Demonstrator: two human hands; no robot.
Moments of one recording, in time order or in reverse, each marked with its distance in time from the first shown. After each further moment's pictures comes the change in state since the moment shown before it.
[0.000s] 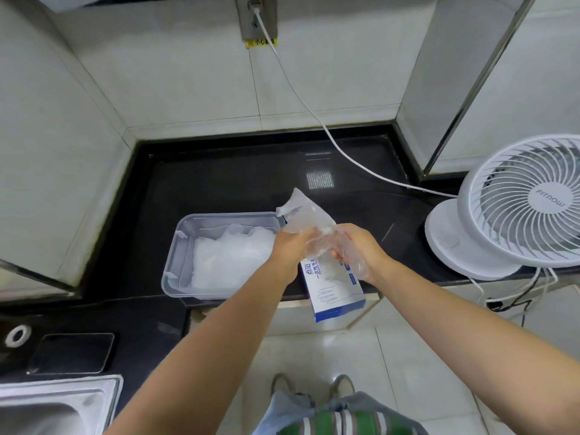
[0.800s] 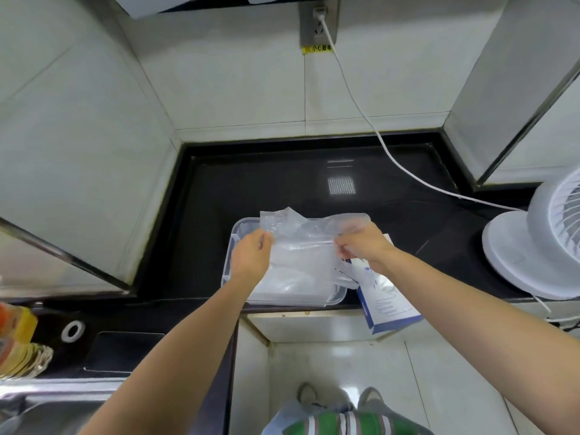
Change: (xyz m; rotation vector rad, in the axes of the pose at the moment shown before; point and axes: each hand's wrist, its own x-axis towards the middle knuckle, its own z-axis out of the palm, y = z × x) left_hand 0.013 0.027 -0.185 1.038 0.348 0.322; right_hand 0.030 -0.014 0.104 -0.339 0.054 -0.107
